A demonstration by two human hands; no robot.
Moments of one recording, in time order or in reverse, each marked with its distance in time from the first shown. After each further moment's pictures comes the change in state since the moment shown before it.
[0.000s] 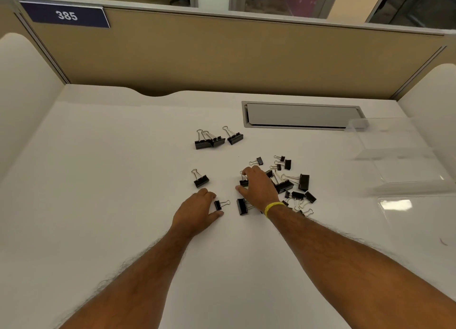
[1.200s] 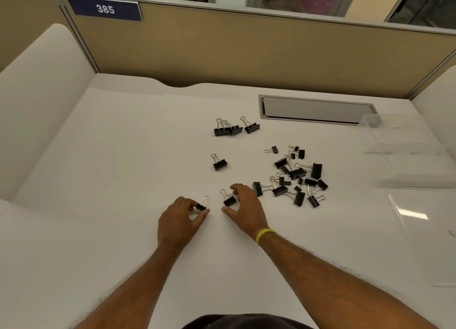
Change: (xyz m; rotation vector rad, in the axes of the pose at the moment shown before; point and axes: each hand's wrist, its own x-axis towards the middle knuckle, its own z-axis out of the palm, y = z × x) left_hand -0.115 -0.037 0.006 -0.169 0.458 -0.286; right_hand -0.104 -0.072 0.054 0.415 0.027 -0.008
